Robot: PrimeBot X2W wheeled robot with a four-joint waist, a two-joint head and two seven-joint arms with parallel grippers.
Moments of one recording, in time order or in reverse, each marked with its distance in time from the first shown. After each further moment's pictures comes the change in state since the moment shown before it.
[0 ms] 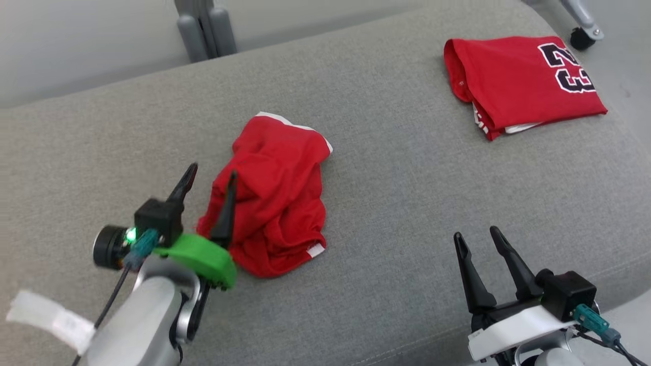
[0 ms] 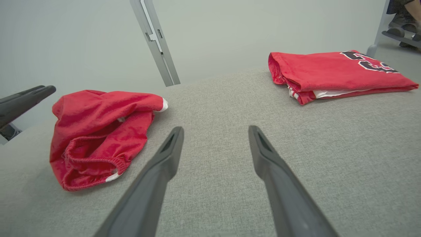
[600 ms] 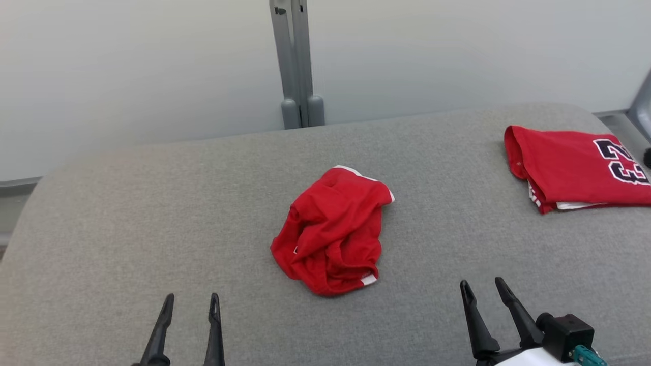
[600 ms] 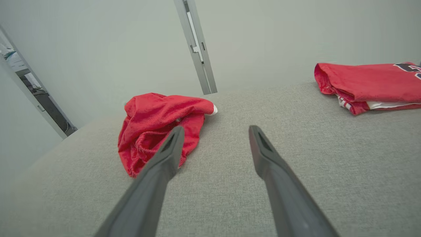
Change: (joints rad) left arm 0.731 -0.182 0.435 -0.487 0.392 0.002 0.000; right arm 0.129 0.029 -0.031 0.038 0.003 0.000 0.000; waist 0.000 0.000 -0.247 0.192
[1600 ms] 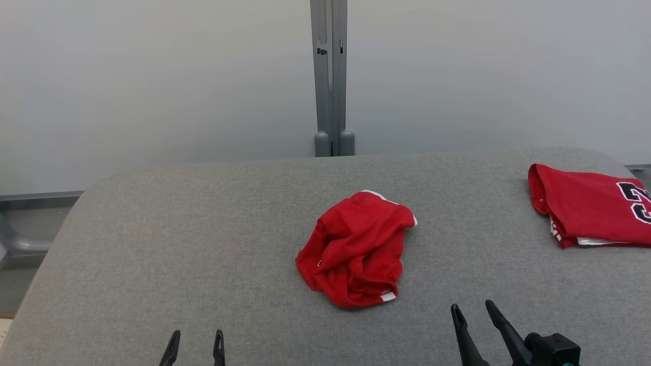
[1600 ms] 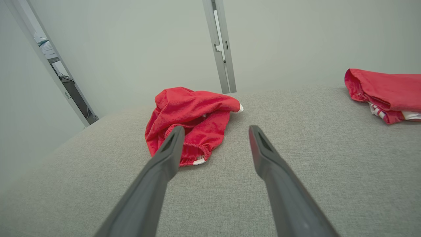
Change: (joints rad) left arm 0.109 -0.099 0.100 0.054 0.118 -0.122 0.000; right arm 0.055 0.018 0.022 0.030 -0.028 0.000 0.000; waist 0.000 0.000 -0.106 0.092
